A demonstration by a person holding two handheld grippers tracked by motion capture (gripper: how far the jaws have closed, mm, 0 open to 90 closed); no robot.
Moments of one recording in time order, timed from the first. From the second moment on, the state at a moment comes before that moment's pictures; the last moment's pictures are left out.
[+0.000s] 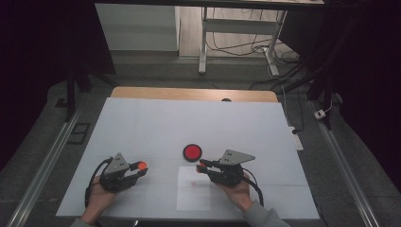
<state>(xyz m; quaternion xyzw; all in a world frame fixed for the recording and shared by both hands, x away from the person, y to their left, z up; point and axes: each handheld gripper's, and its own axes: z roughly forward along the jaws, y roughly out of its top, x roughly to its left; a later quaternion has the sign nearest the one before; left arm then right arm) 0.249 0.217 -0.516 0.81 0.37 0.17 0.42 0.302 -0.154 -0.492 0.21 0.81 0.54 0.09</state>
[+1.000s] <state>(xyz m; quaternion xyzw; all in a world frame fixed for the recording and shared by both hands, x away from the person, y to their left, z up) 0.249 0.217 -0.515 0.81 0.37 0.17 0.42 0.305 -0.174 -0.464 0.22 0.78 0.58 0.11</state>
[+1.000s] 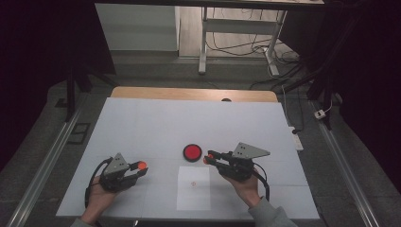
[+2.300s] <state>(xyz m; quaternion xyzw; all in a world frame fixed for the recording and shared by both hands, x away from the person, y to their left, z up) 0.270 0.161 -0.491 0.83 0.29 0.17 0.44 0.306 -0.171 -0.456 0.21 0.78 0.59 0.11</state>
